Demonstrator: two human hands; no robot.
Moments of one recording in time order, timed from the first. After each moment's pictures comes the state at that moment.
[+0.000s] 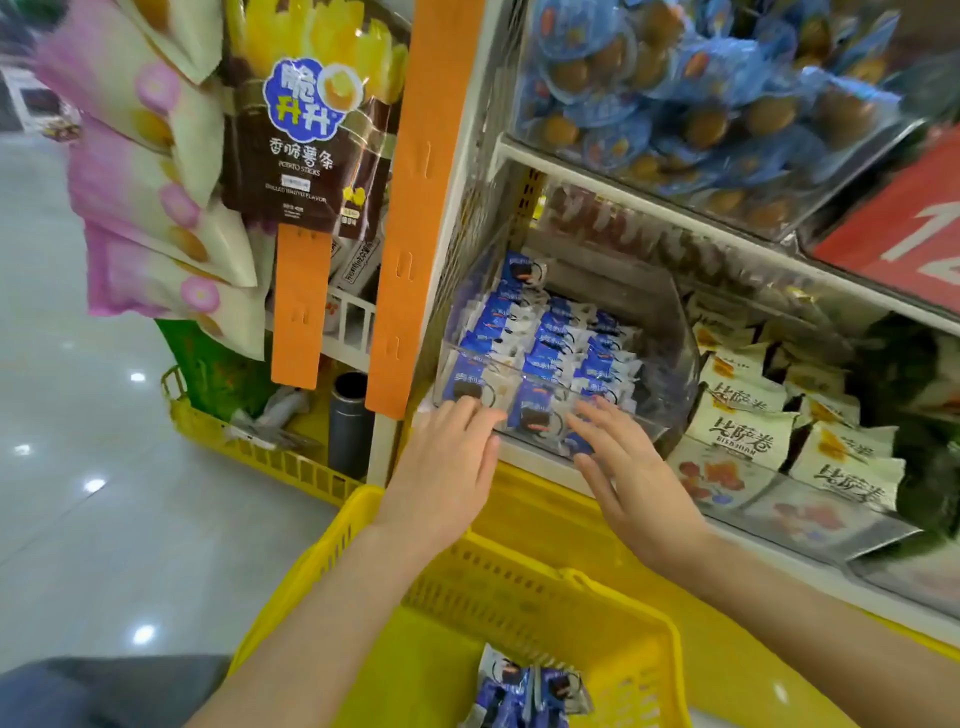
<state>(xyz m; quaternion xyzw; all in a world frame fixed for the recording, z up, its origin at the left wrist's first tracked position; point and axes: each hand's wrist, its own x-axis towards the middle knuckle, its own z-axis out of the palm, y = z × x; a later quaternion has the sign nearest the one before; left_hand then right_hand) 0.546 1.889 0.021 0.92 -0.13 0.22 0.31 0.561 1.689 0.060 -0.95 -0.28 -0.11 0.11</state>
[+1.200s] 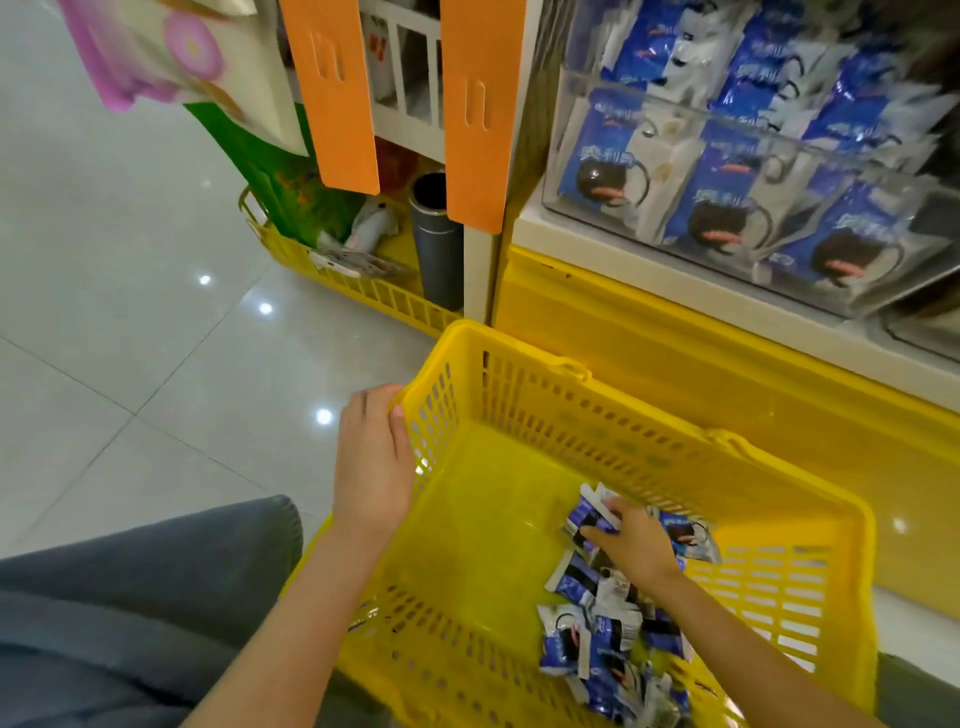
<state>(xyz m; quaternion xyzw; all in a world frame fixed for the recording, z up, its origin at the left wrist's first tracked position) 0.482 1.970 -0.146 0.90 0.22 0.14 0.36 0.507 1.693 -0.247 -0.91 0.05 0.30 0.27</state>
